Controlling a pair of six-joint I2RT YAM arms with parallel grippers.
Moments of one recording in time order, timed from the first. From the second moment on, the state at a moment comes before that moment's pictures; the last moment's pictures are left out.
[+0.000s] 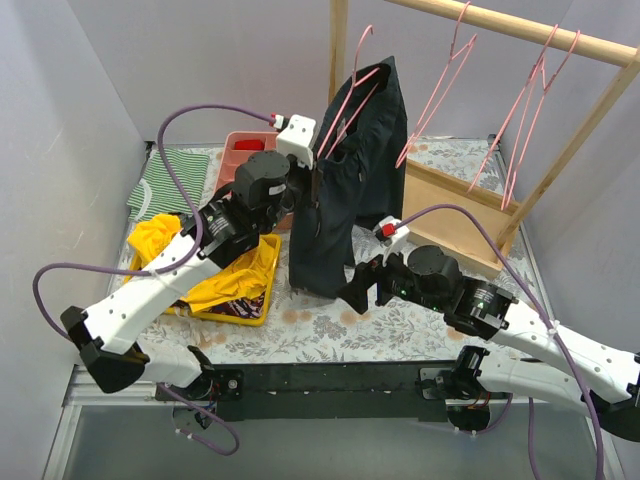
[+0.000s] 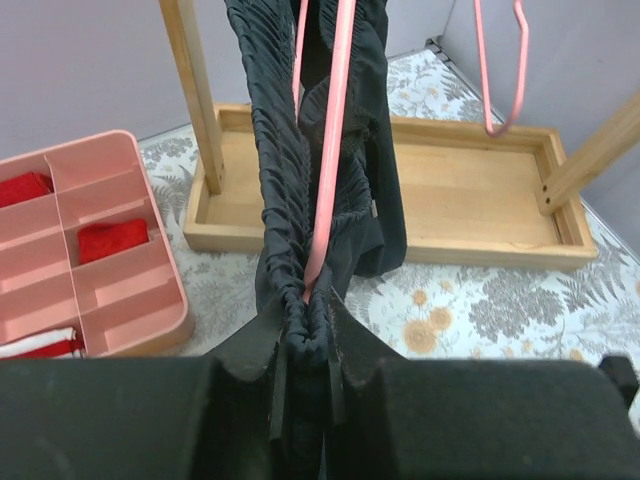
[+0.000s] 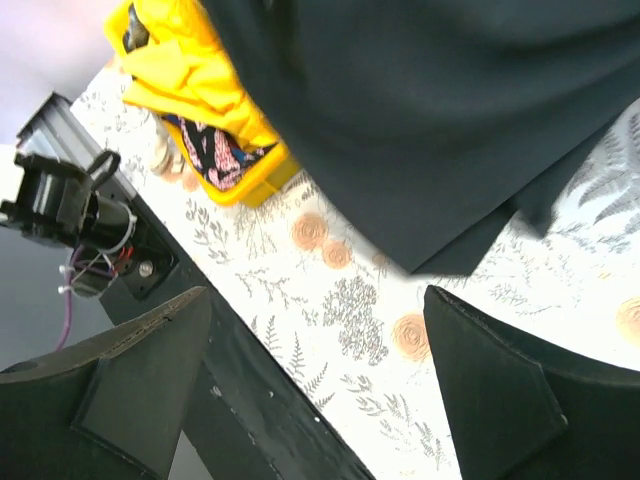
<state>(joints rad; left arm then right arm) -0.91 1.29 1.52 -0.42 -0.39 -0.17 1.05 0.82 0.82 -0.36 0.05 0.41</state>
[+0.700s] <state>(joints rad) -0.69 1.74 2.04 -0.42 -0.11 -0.10 1.06 0.84 0.59 -0.22 -0.05 0.45</state>
